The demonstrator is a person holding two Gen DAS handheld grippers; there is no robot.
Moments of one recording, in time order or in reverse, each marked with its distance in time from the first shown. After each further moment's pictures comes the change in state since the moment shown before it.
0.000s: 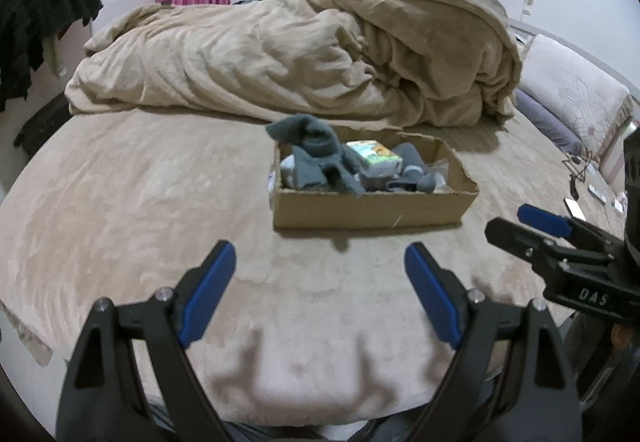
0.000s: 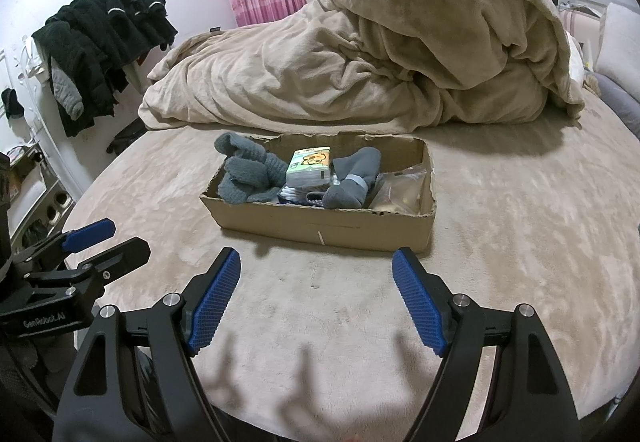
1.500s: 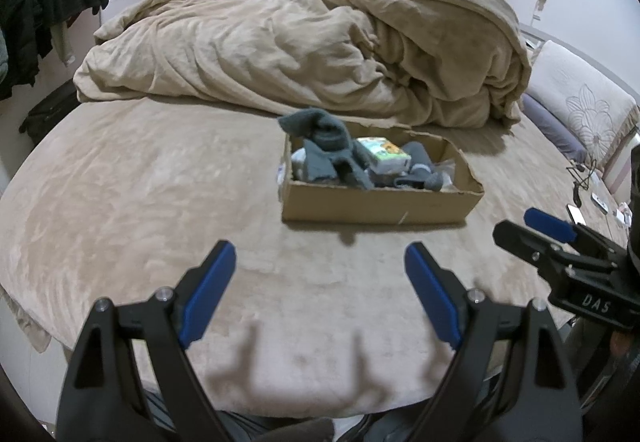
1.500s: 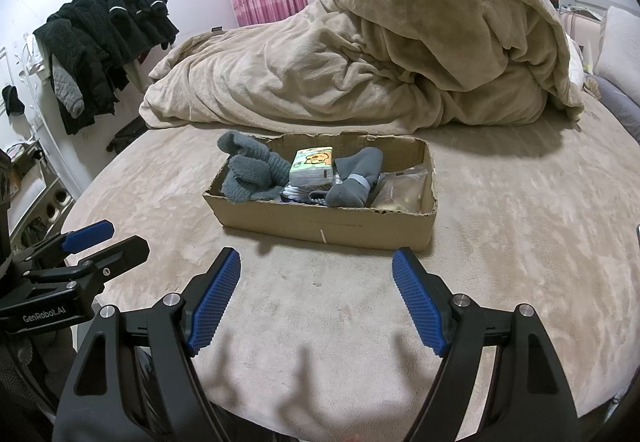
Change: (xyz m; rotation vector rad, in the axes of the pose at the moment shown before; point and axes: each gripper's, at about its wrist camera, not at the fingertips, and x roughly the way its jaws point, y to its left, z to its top) left arm -0.005 0.005 -0.002 -0.045 0.021 0.015; right arm -0.003 0.002 -0.001 0.003 -0.003 0.002
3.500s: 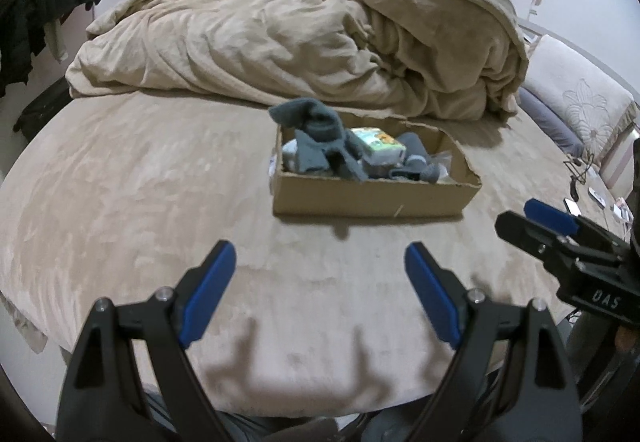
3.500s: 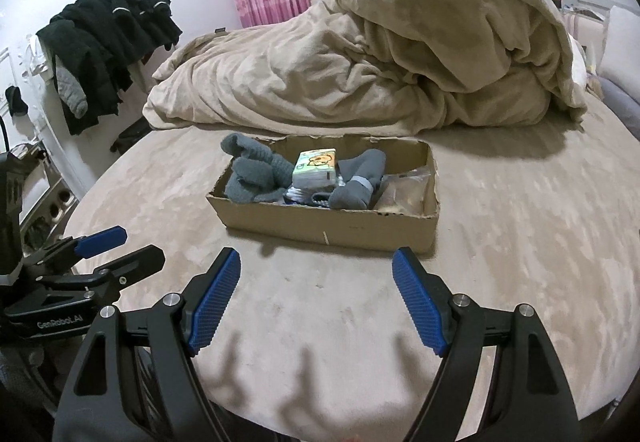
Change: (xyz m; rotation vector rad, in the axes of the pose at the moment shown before) left arm 0.008 -0.004 -0.001 0.001 0.022 -0.019; right arm 0.000 0.001 0.001 -0.003 -0.005 0.006
